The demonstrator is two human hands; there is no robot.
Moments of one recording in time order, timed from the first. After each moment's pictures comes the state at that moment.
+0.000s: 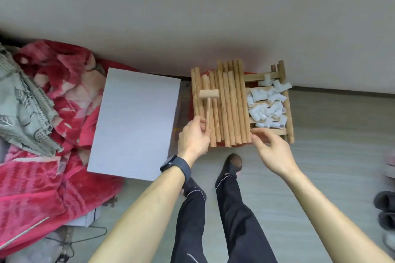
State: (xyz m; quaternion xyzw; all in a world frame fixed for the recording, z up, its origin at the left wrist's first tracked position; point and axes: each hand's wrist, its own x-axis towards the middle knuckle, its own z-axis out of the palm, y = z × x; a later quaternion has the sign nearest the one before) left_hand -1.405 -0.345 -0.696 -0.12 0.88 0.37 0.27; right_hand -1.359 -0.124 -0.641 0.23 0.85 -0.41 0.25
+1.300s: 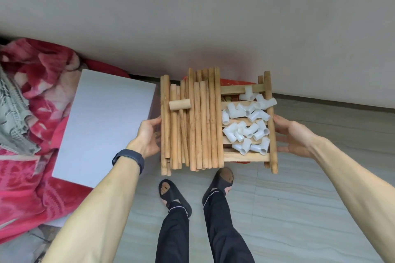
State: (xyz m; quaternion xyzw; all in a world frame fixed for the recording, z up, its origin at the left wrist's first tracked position) left_hand -1.459 -0.339 -0.769 -0.53 0.48 0.64 0.30; right_hand -1.465 0.079 -0.776 0.38 0.56 -0.60 0.44
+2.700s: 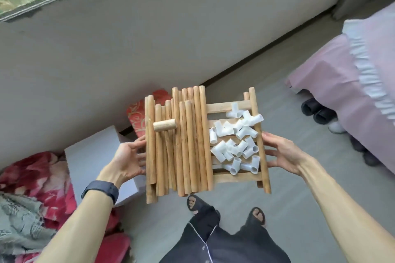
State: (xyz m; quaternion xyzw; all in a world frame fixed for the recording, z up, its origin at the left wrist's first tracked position) left_hand -1.237 -0.319 -0.444 -0.21 0.62 0.57 0.49; right_hand -0.954 0.030 -0.449 0.45 0.49 -0.74 0.09
